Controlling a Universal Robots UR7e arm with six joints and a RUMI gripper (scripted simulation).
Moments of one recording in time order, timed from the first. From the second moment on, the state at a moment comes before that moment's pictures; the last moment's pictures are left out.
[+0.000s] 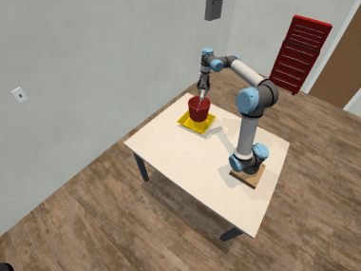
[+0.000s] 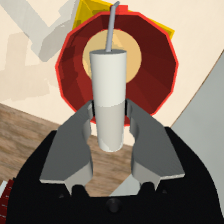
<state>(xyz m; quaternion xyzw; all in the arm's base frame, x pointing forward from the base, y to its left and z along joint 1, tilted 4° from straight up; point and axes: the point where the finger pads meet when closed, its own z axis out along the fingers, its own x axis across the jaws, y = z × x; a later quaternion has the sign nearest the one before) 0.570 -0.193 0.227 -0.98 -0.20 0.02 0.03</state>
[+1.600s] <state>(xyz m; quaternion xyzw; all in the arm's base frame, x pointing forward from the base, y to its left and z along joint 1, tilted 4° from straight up) 0.571 -0.192 0.217 -0.98 -0.20 0.02 0.03</state>
